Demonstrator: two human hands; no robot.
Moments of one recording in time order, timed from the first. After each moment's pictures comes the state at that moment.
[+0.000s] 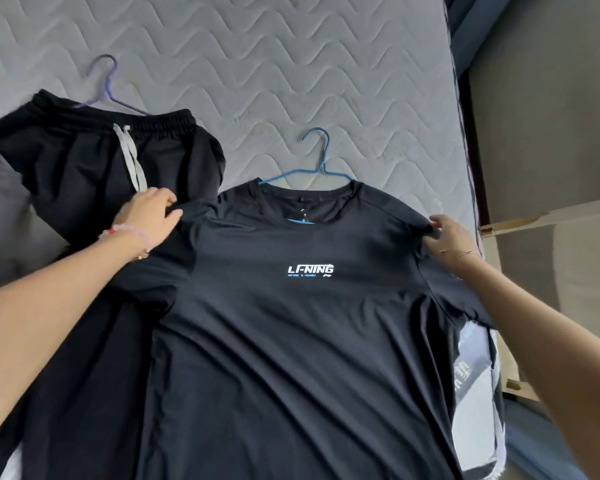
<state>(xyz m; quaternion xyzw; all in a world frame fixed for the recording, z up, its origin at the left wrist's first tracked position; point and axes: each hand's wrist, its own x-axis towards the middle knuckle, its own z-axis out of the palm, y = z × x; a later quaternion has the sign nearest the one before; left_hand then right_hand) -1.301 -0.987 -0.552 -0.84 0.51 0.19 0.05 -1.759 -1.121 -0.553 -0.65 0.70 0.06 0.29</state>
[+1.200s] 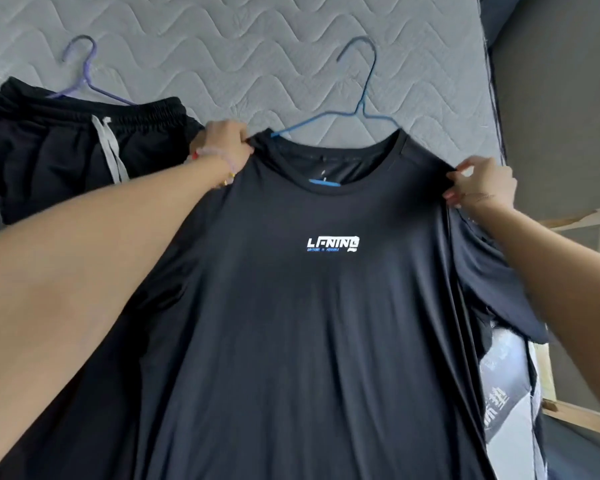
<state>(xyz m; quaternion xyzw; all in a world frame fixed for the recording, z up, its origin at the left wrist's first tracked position) -1.372 -1.128 -0.557 -0.85 0.49 0.20 -0.06 -1.728 -1.210 -0.571 -0.59 0.76 -0.08 0.26</state>
